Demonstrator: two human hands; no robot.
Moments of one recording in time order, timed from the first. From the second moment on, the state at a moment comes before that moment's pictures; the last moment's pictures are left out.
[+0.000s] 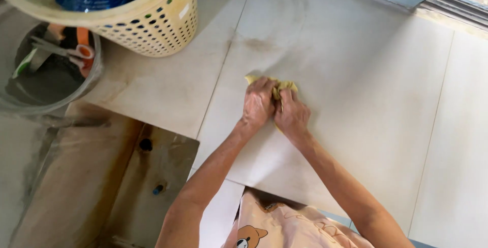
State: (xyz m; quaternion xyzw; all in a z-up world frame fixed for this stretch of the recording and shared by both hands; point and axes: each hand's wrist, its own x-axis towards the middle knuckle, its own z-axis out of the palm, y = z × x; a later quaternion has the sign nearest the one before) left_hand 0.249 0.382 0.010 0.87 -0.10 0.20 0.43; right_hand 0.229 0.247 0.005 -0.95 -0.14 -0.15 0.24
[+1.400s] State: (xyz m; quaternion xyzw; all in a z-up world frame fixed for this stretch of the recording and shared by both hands) left_hand 0.578 0.052 -0.095 0.85 -0.11 0.28 0.43; right_hand 0.548 -0.080 -0.023 -0.94 -0.17 -0.23 0.18
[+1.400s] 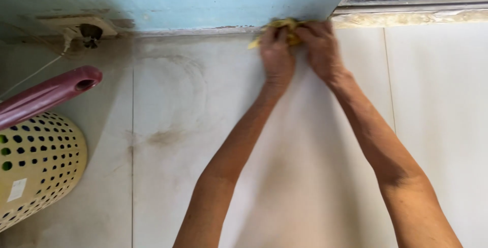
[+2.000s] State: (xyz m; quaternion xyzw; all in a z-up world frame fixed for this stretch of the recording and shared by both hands) left_hand 0.596 0.106 -0.064 0.87 -0.36 0.24 0.22; right_hand 0.511 -0.022 -0.070 -0.91 0.11 -0.32 0.25
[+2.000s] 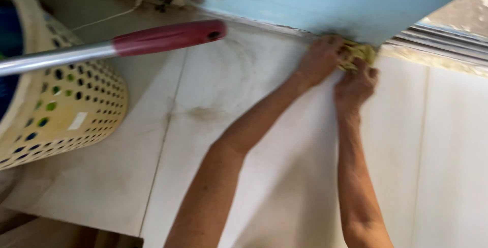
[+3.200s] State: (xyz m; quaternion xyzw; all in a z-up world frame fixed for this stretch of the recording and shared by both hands) left_hand 0.377 0.438 -0.018 0.95 -0.10 0.10 0.28; right_hand 0.388 0.280 0.016 -0.96 -0.14 -0.12 0.23
